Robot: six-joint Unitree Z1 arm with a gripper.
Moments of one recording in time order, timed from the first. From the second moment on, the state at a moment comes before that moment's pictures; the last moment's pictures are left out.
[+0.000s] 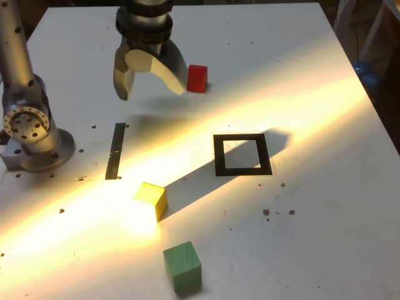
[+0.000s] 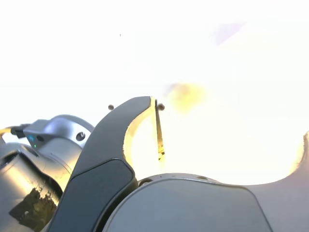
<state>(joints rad) 0.31 1.68 -1.09 1.17 0.14 0.35</state>
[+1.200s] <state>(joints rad) 0.55 2.08 -1.49 1.20 0.15 0.68</state>
